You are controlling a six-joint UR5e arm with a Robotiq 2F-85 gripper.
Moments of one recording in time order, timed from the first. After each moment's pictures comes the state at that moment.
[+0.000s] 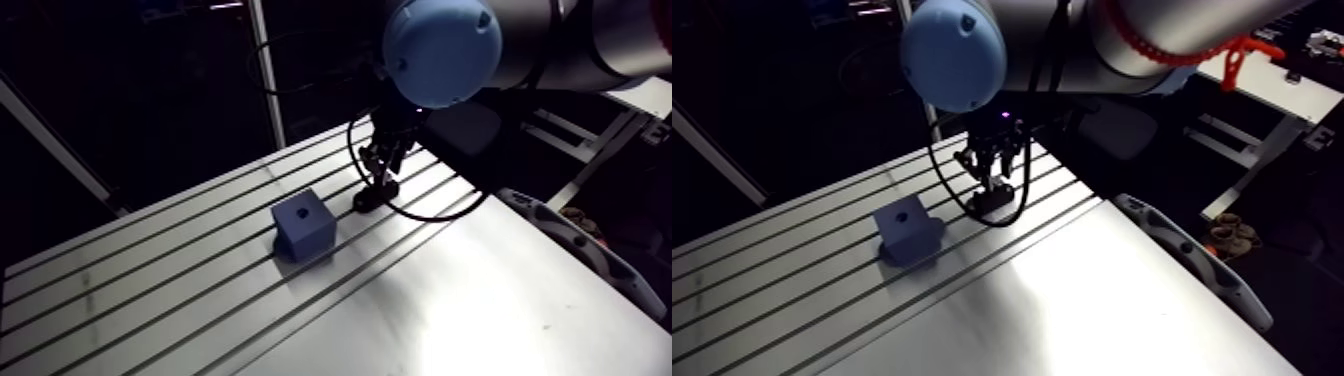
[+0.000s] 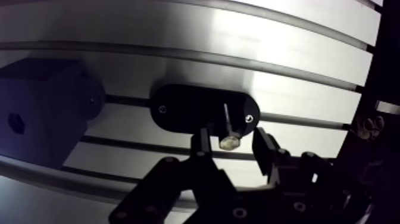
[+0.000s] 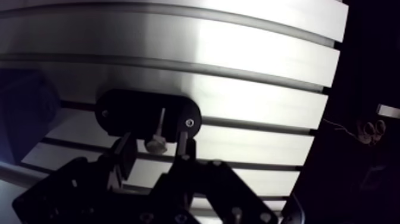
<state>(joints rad) -0.62 -1.18 1.87 -2.24 -1.63 -2.33</state>
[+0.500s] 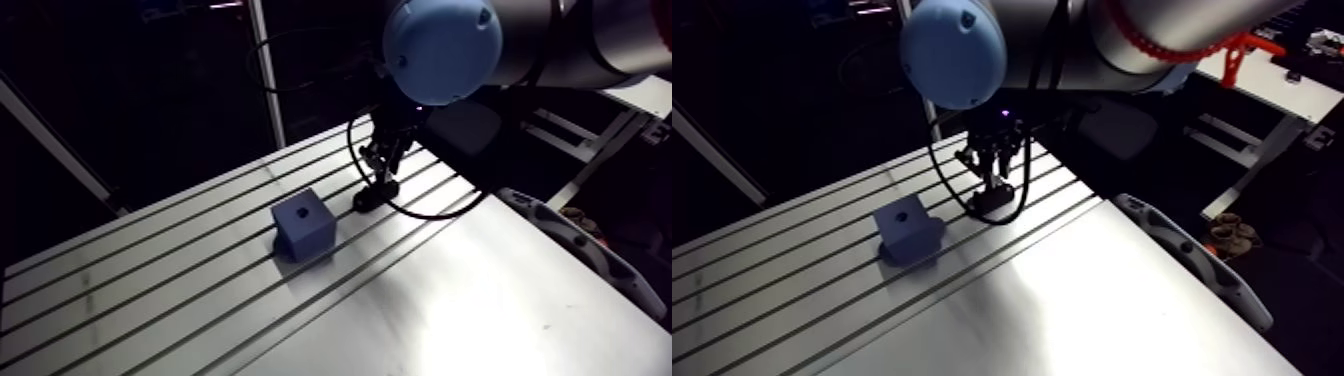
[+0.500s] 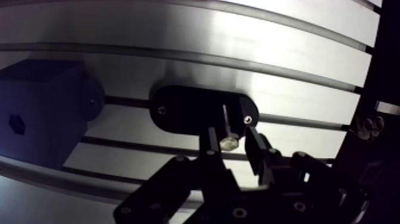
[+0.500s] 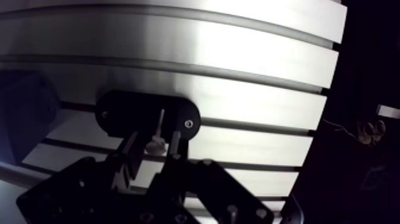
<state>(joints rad) -0.62 -1.17 1.86 -2.24 -1.63 -2.33</state>
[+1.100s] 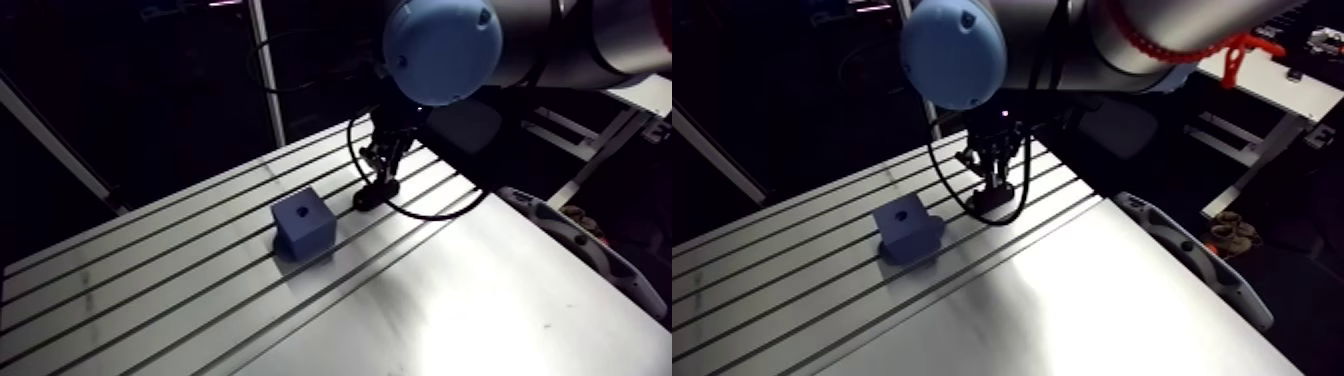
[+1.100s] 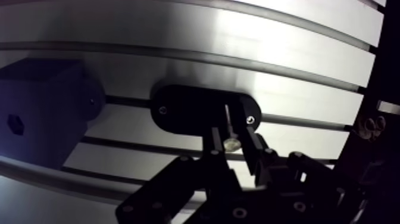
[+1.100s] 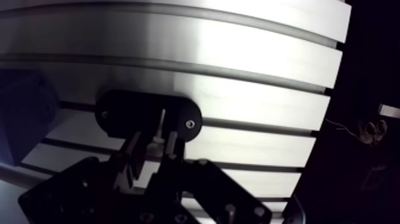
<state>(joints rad) -0.62 -1.17 1.86 -2.23 -1.63 -2.33</state>
